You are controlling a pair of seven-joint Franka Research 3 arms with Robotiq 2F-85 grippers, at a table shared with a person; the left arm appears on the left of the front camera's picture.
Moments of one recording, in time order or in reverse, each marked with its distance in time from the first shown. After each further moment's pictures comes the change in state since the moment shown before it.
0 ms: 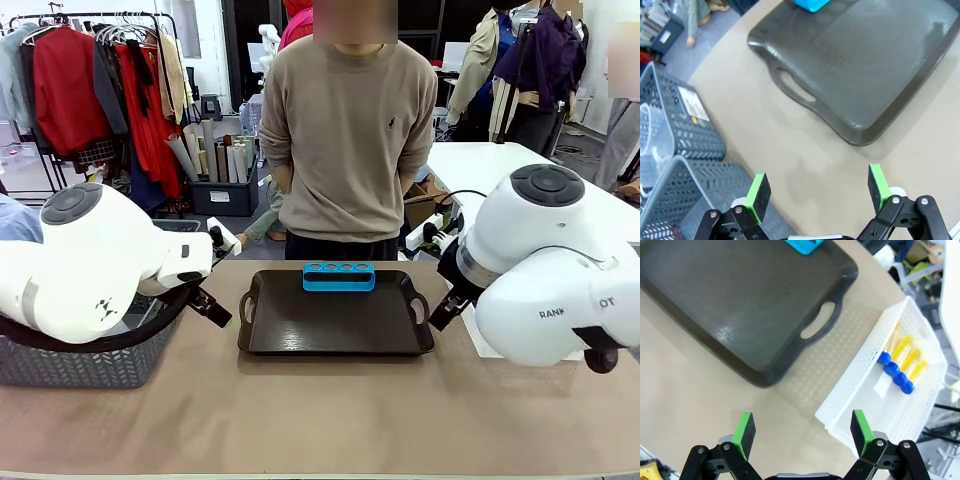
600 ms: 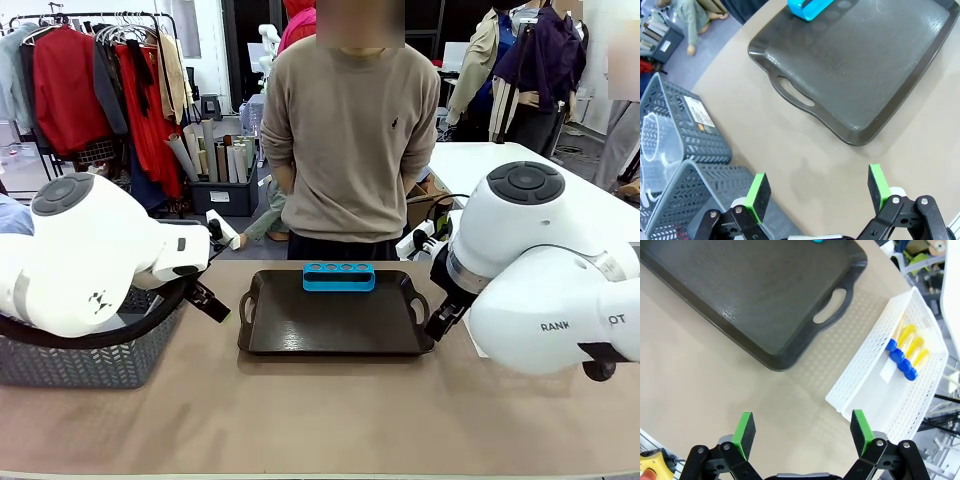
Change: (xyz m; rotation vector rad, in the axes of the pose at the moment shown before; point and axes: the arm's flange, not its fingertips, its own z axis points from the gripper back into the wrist) left arm 0.003 0.002 0.012 0.000 -0.010 -0.022; right arm -0.001 0.020 0.011 -0.008 0.061 0.007
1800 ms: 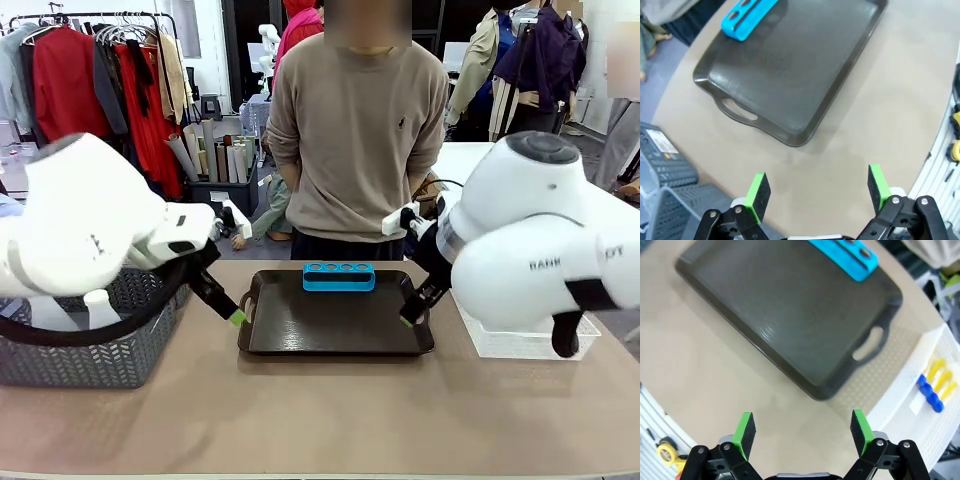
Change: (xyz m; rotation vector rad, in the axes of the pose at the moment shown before) left arm 0.028 -0.005 0.037 -0.285 0.023 -0.094; right arm 0.033 -0.003 0.026 0.237 -0.112 -0.009
